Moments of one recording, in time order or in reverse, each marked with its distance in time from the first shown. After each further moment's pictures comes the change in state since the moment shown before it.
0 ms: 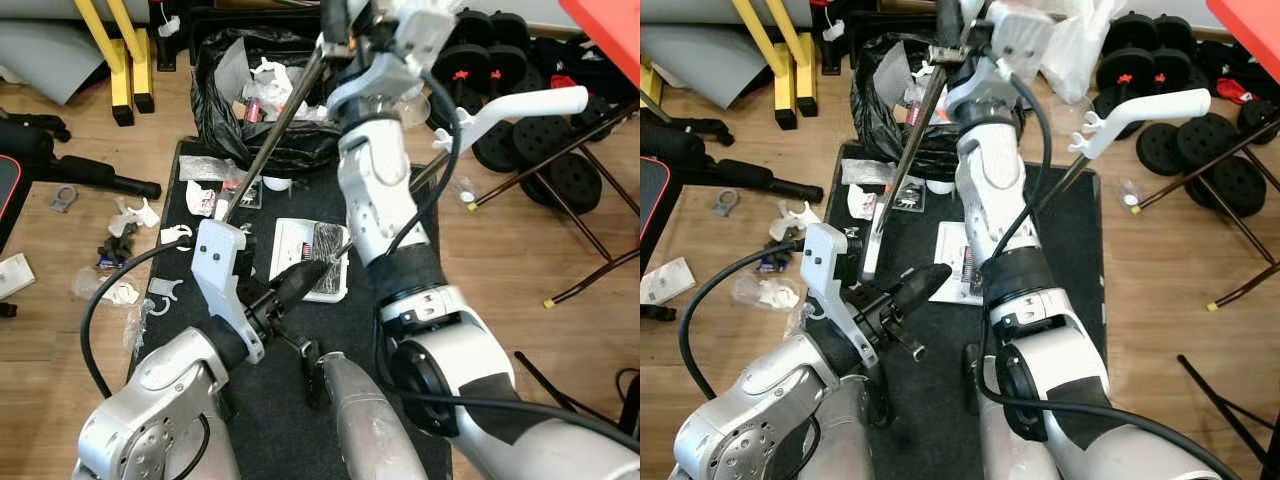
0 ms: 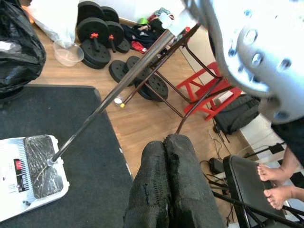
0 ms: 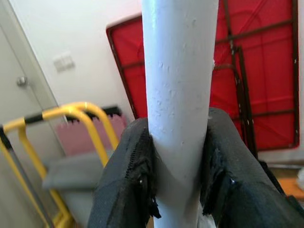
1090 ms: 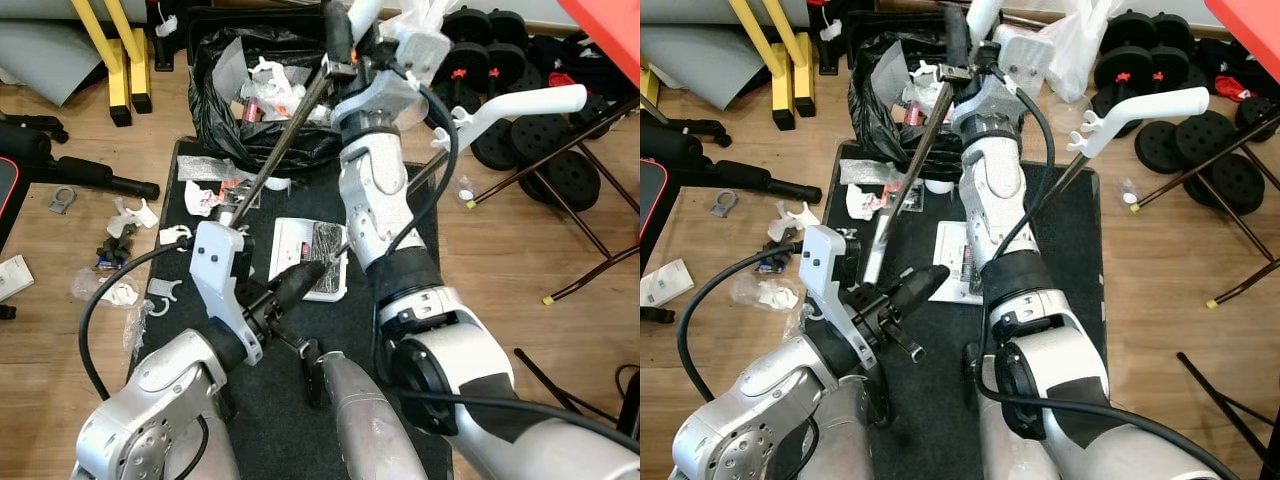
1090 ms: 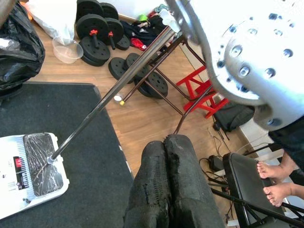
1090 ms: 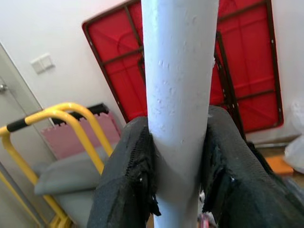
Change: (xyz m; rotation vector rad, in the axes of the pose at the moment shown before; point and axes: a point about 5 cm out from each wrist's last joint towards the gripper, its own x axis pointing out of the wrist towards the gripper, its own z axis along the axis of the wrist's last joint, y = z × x) left arm -0.001 0.000 -0.001 -0.004 0.004 0.004; right arm -0.002 -0.008 -0.013 0.069 0.027 -0.074
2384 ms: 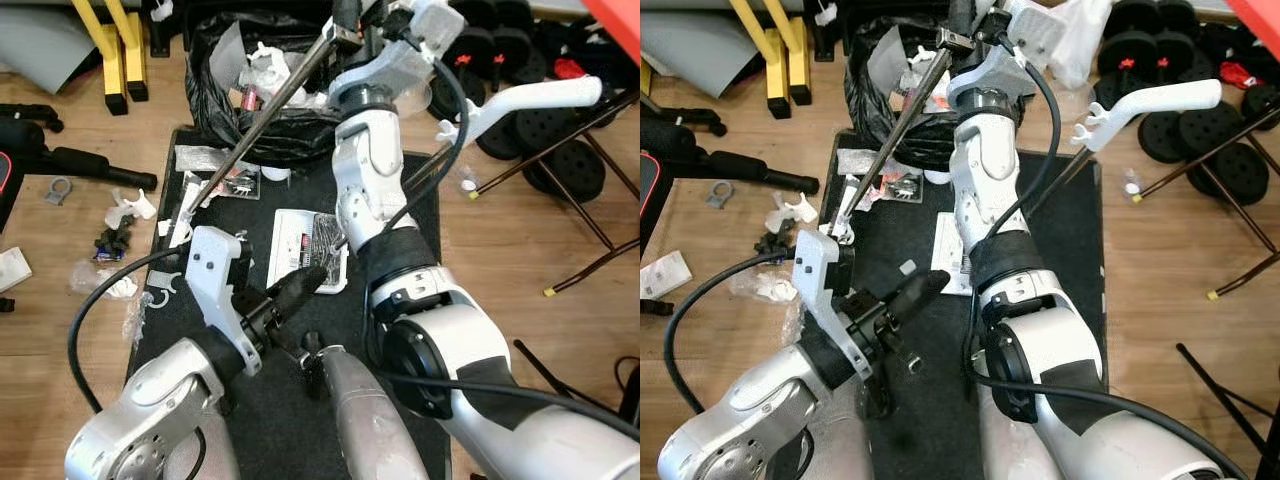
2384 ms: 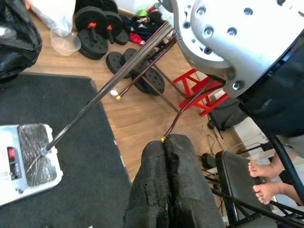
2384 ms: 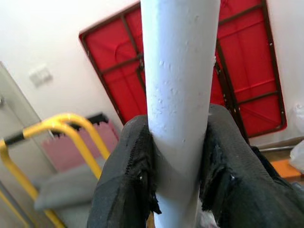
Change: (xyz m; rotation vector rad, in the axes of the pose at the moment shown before) left arm -0.015 -0.013 0.006 -0.001 0.000 -0.010; right arm 0.020 0.008 0.020 0.002 -0.095 -0.003
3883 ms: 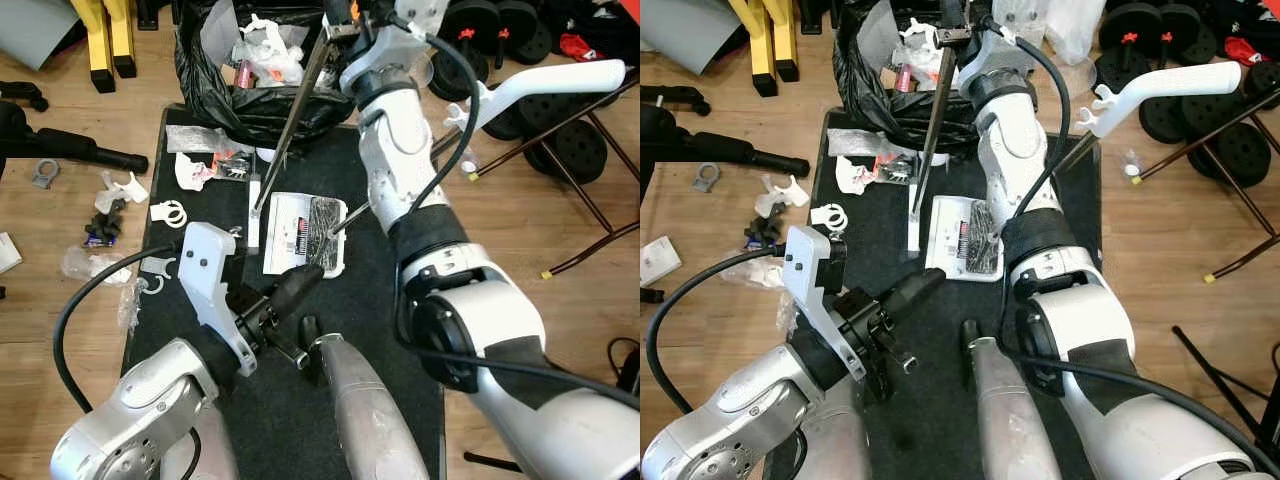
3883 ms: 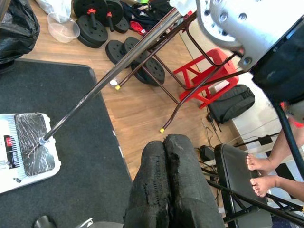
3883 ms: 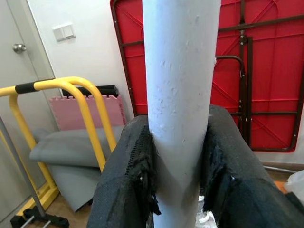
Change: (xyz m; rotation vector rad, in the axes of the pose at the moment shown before) left arm 0.001 0.002 0.005 -0.001 0.004 0.010; right arm 0.020 -0.011 0.018 -0.175 0.033 0.221
